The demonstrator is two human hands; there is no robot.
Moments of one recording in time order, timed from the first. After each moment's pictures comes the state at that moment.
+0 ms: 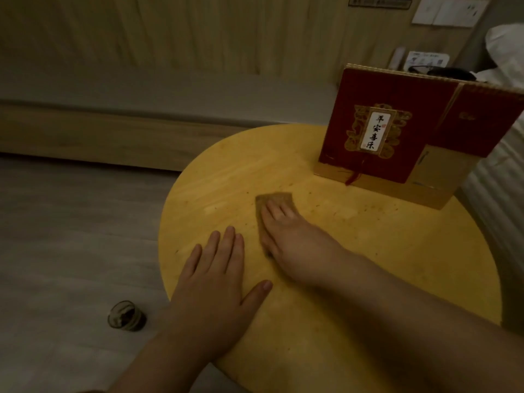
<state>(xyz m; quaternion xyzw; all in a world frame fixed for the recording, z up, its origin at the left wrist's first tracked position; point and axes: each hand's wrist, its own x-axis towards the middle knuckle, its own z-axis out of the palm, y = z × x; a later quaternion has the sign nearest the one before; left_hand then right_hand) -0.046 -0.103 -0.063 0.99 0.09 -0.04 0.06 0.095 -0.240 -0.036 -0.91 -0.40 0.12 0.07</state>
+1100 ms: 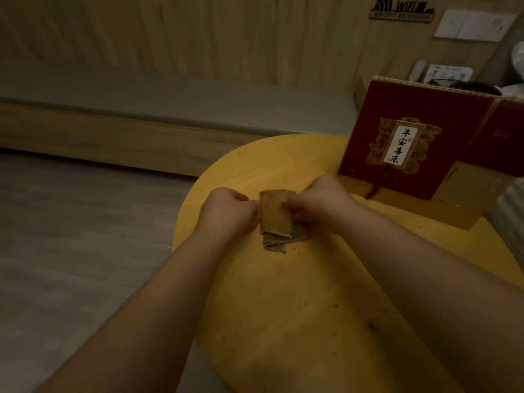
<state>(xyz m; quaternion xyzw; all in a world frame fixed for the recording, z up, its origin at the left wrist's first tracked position) 0.069 -0.057 -0.006 0.77 0.35 0.04 0.53 0.169 -0.198 0.005 -0.90 -0.02 0.20 0.38</state>
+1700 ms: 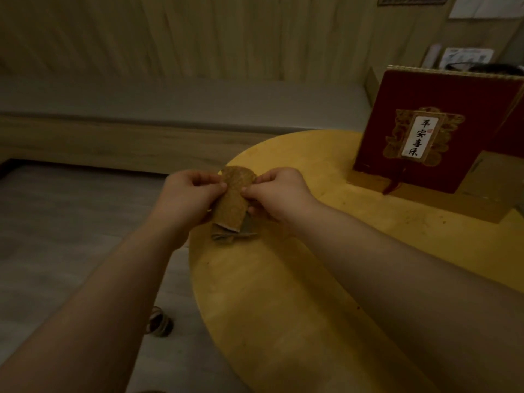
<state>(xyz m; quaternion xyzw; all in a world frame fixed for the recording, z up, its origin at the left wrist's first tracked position) 0.041 0.011 0.015 0.74 0.33 0.11 0.57 0.126 -0.123 0.009 -0.78 -0.06 0.24 0.57</state>
